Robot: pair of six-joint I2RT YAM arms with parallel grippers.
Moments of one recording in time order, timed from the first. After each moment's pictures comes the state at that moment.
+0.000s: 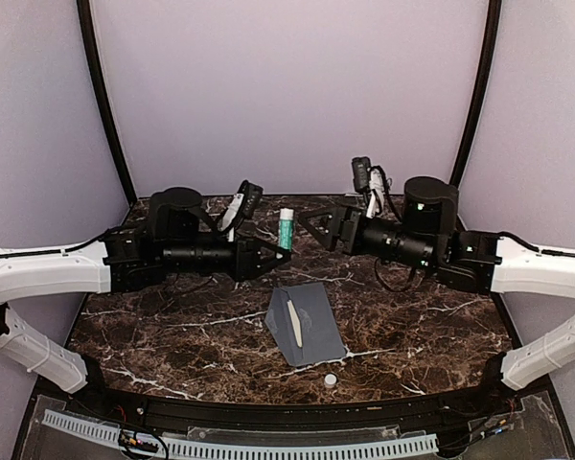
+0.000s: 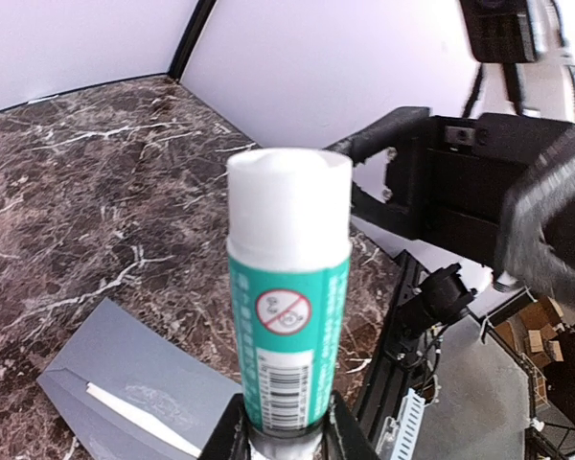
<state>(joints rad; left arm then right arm) -0.95 1.33 0.97 0.04 0.26 -0.46 1.06 1.27 1.01 0.06 0.08 0.63</state>
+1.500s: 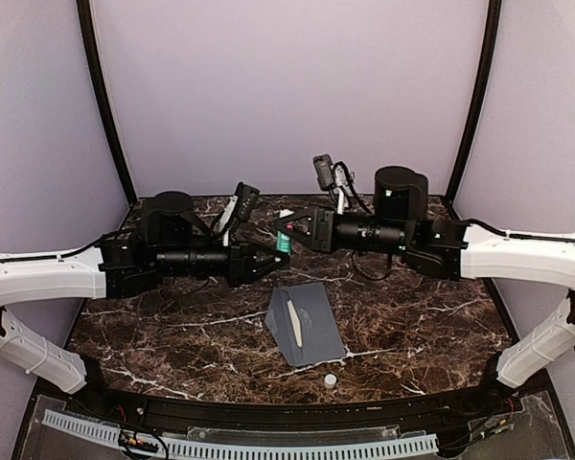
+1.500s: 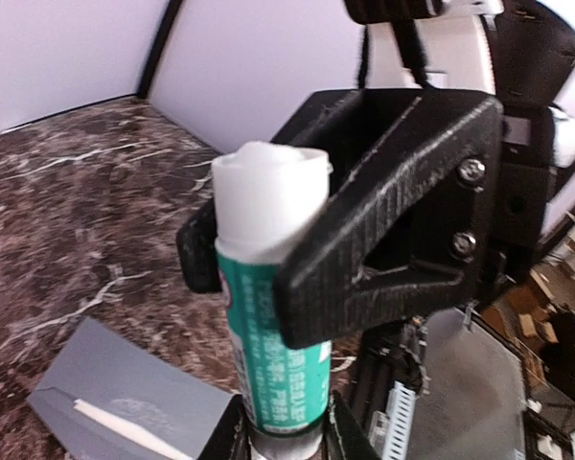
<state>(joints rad) -0.95 1.28 0.91 0.14 0.38 -0.42 0.99 1.39 1.05 0.23 -0.33 0.55</state>
